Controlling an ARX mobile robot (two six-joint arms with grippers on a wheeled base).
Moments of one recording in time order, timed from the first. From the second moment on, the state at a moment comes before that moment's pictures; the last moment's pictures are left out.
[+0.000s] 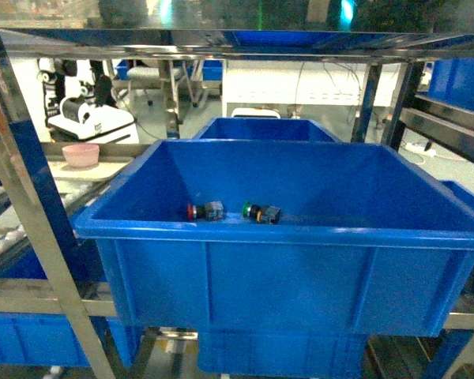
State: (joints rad) left arm 0.00 0.32 0.01 0.32 0.00 -0.02; right arm 0.00 0.24 0.01 0.25 0.00 0.00
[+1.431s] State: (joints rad) left arm 0.00 0.01 0.01 0.00 0.00 -0.02; right arm 0.00 0.00 0.01 0.00 0.00 0.00
